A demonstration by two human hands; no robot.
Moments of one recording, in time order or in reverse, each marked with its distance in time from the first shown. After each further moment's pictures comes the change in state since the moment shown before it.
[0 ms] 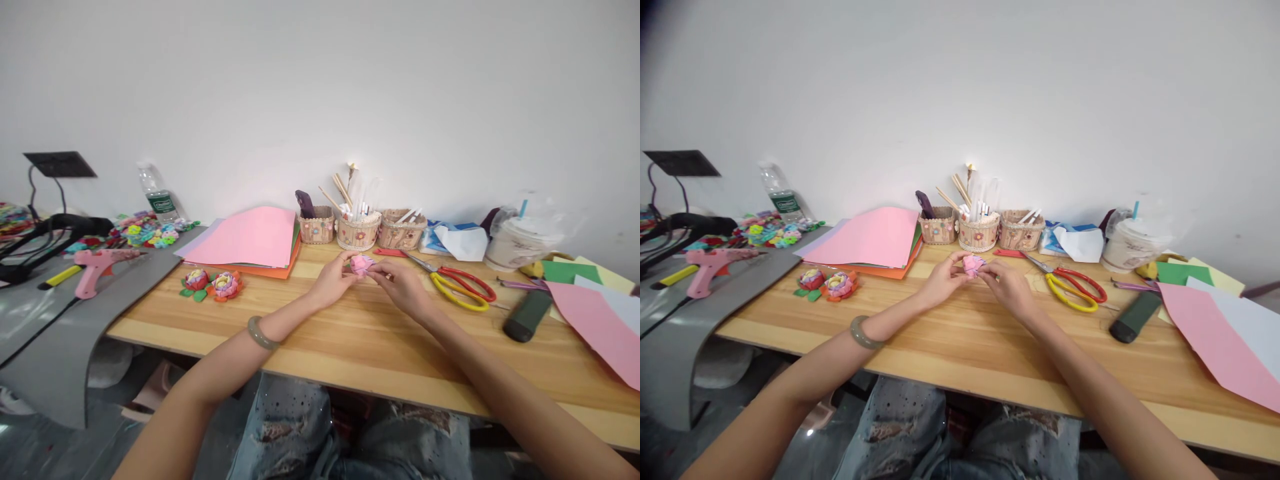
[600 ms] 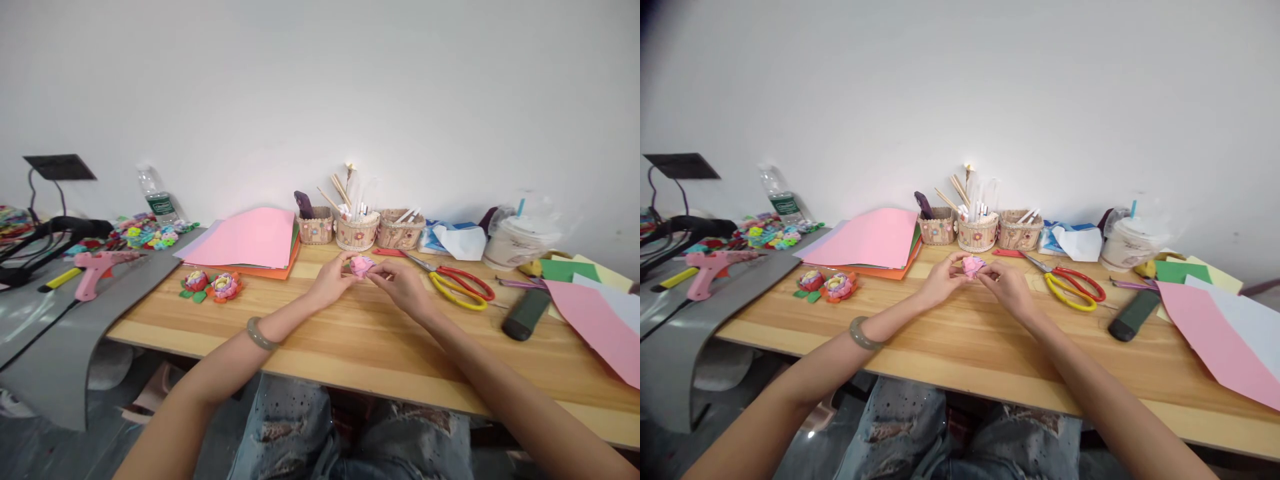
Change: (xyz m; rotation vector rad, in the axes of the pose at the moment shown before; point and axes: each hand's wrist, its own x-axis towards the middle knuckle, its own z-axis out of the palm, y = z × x) left_hand 0.000 0.004 -0.001 -0.022 0.004 -0.013; right_hand 0.000 -0.003 -0.001 0.078 0.053 0.067
